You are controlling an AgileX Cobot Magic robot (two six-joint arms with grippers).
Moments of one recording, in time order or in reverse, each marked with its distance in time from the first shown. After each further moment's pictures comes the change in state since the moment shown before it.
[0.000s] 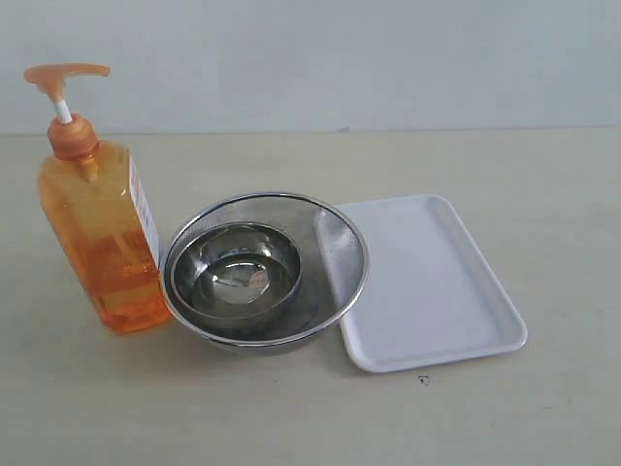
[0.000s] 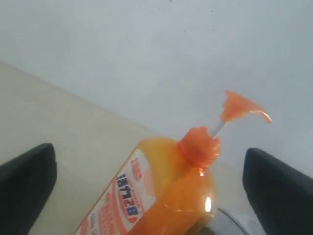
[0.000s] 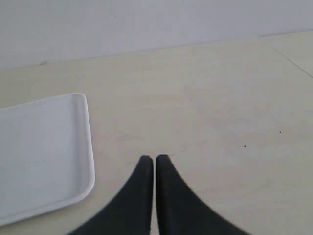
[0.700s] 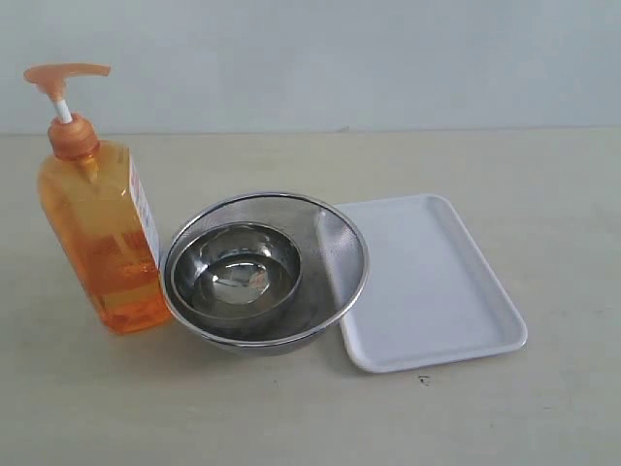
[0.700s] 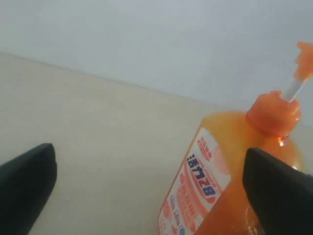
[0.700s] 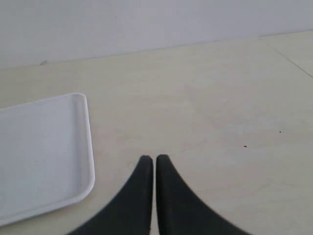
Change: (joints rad) left arm -0.126 0.047 -0.041 -0.755 0.211 0.996; right arm 0.000 0.000 0.000 0.000 0.000 0.000
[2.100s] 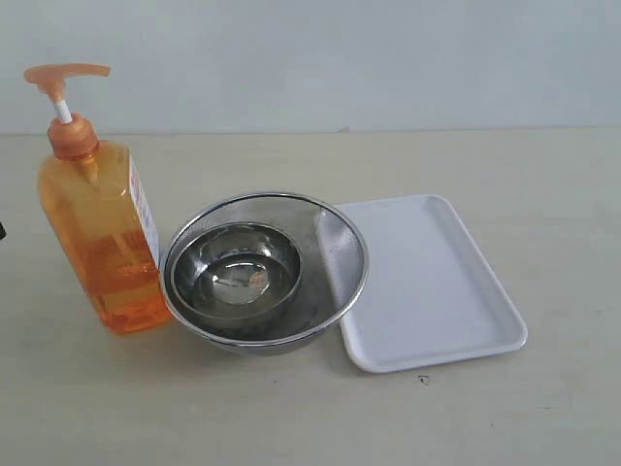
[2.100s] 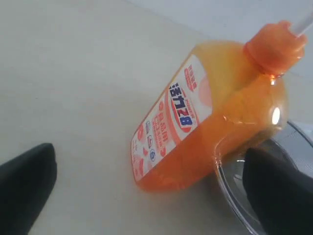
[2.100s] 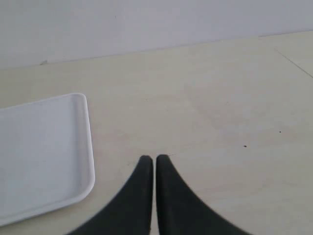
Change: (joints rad) left arm 0.000 0.005 -0.108 -0.317 0.391 0.169; right arm 0.000 0.000 0.000 0.000 0.000 0.000
